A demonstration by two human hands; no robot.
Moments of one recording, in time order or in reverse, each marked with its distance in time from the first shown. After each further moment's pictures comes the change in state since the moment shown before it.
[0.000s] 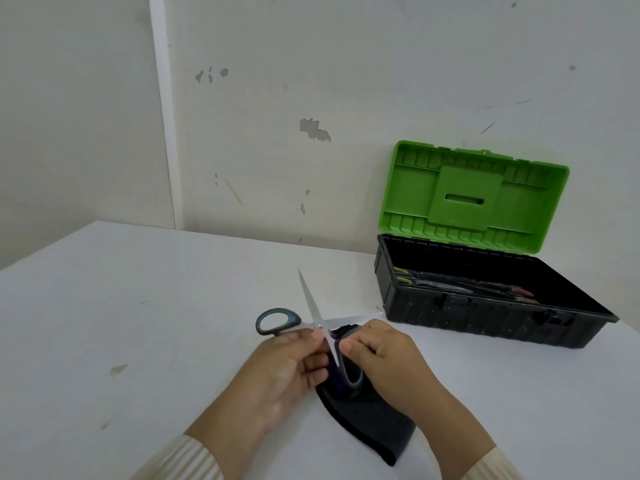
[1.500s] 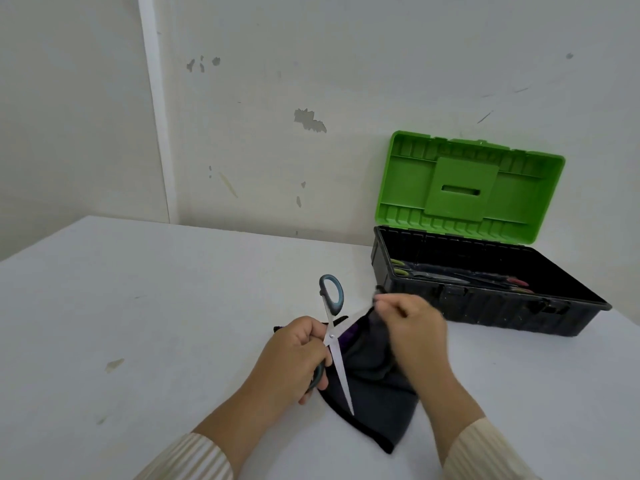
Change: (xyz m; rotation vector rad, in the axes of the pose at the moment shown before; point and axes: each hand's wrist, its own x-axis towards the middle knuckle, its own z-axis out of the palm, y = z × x) left_hand -0.008 -0.005 0.009 0.592 0.044 0.216; right_hand 0.015 0.017 -0.009 0.171 0.541 0.175
